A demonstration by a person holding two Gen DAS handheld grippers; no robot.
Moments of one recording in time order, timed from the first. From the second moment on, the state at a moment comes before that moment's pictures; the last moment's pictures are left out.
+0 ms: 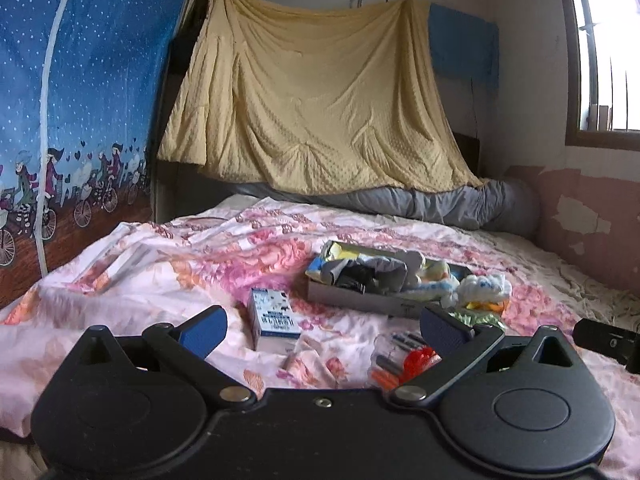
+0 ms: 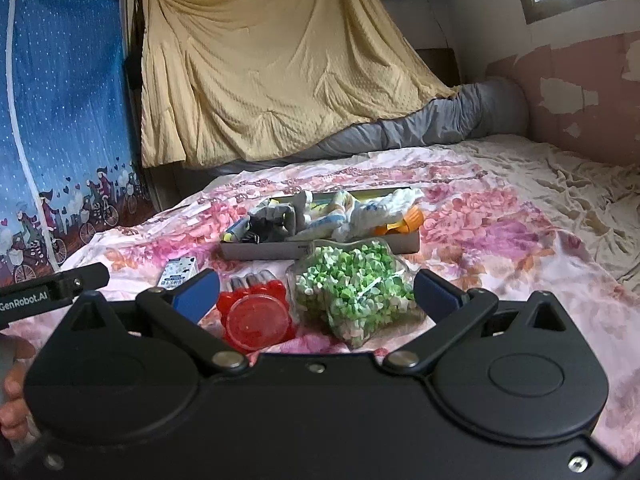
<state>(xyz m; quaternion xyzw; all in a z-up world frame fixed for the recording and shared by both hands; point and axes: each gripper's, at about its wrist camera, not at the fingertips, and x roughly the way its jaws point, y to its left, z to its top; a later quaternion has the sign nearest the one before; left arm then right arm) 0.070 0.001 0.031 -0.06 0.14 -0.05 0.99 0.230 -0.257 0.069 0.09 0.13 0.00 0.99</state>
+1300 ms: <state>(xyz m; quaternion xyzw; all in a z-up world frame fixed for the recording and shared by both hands) 0.087 -0.013 -0.003 -0.01 0.22 -0.06 0.97 0.241 -0.249 0.036 0.07 0.21 0.00 0.98</state>
